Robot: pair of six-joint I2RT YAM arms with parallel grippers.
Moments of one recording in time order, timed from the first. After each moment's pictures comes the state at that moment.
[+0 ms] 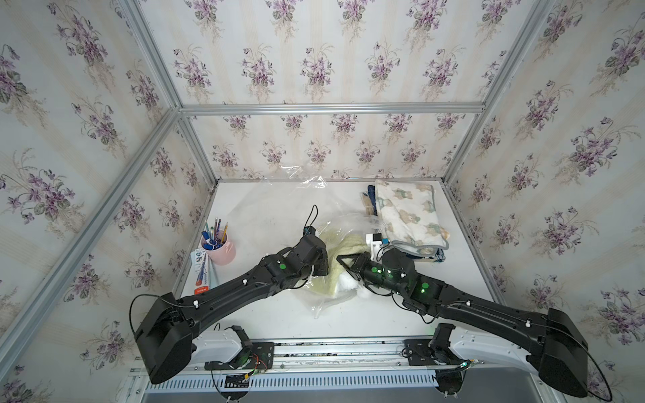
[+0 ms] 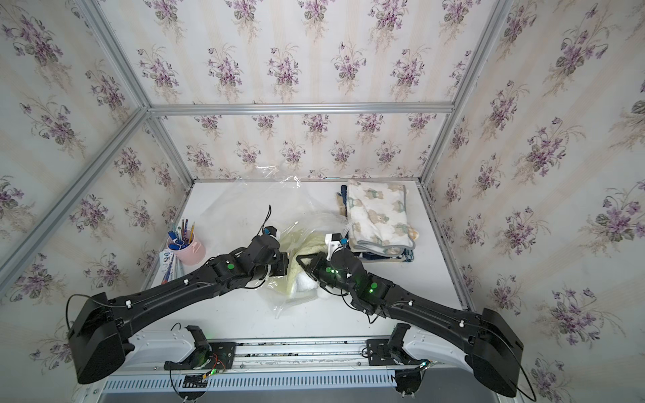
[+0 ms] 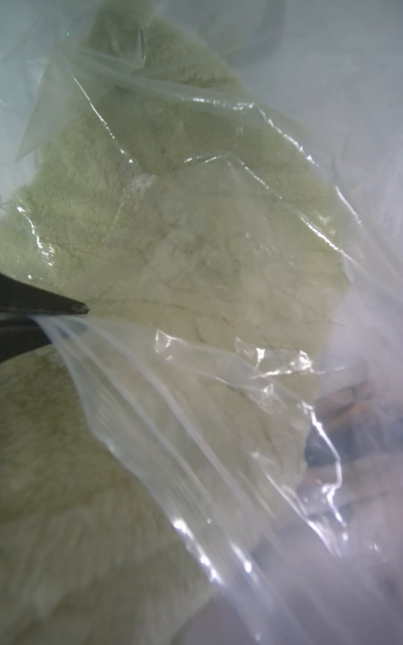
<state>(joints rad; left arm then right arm) -0.81 1.29 0.87 -0.44 -0.12 -0.78 0.98 1.05 0.62 0.16 -0.05 1.38</state>
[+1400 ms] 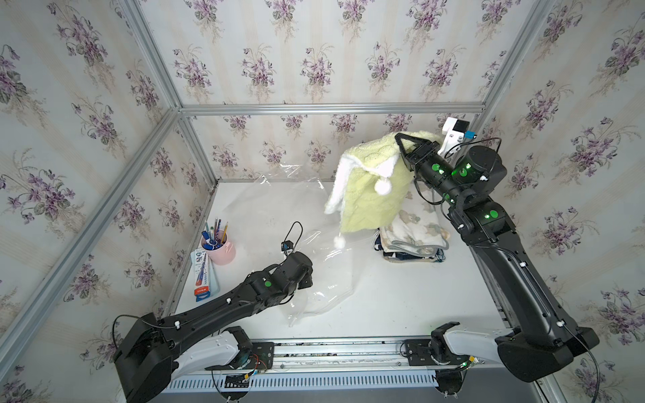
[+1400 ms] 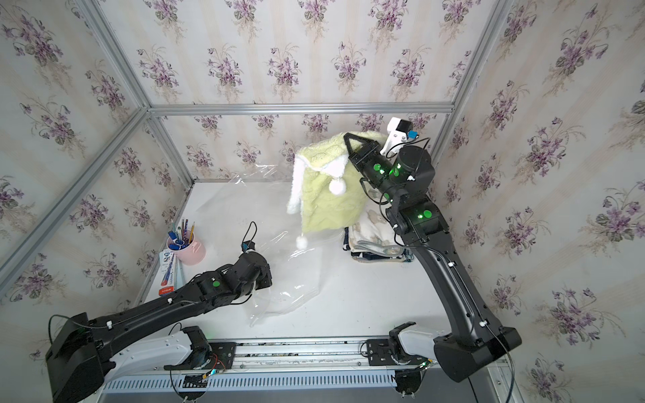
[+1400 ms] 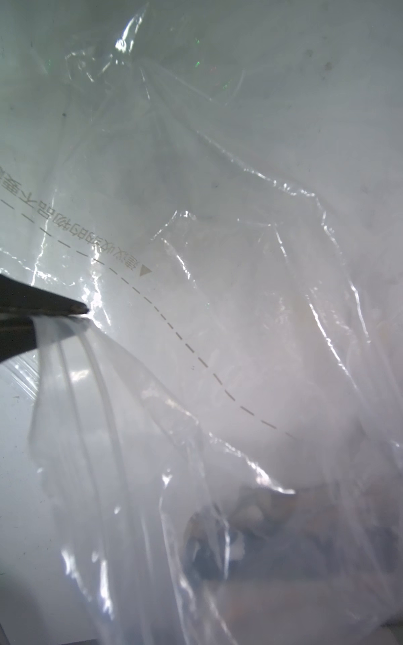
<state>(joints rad) -0.81 1.09 0.65 -0.47 -0.26 -0.94 0.39 1.27 1.60 -0.17 -0.20 1.03</state>
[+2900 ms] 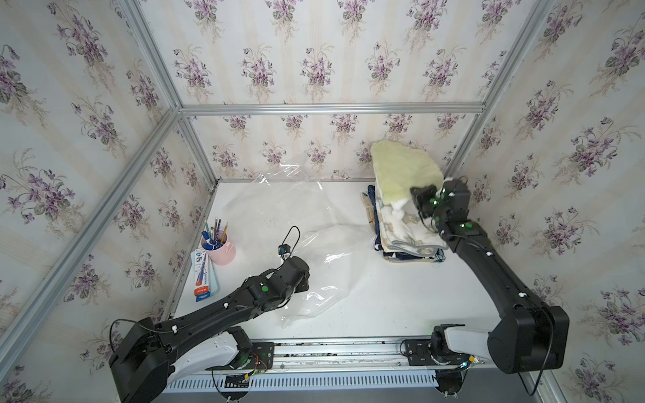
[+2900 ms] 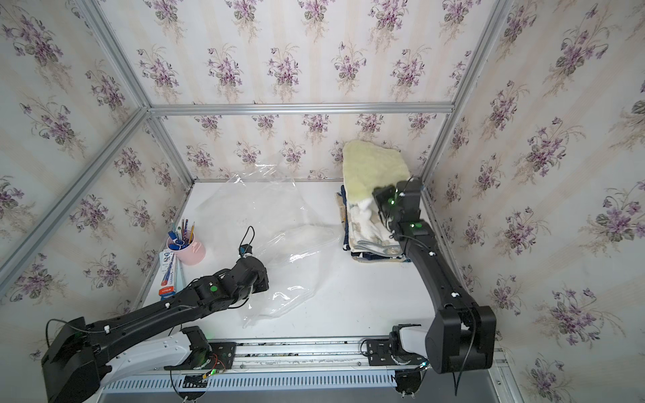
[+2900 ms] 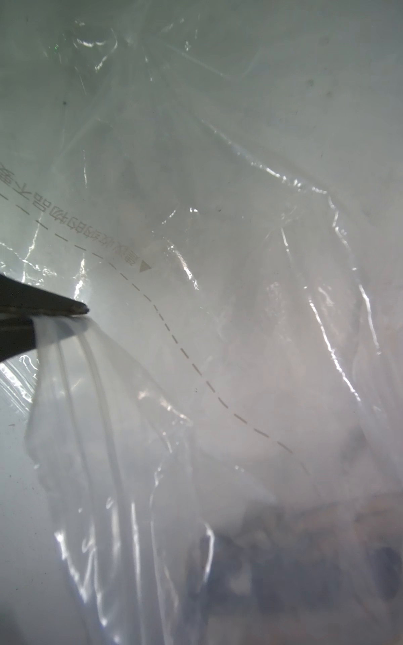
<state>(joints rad) -0.81 1.06 0.58 -0.45 -0.29 -0.91 0.10 1.24 0.91 -0.13 -0.14 1.16</state>
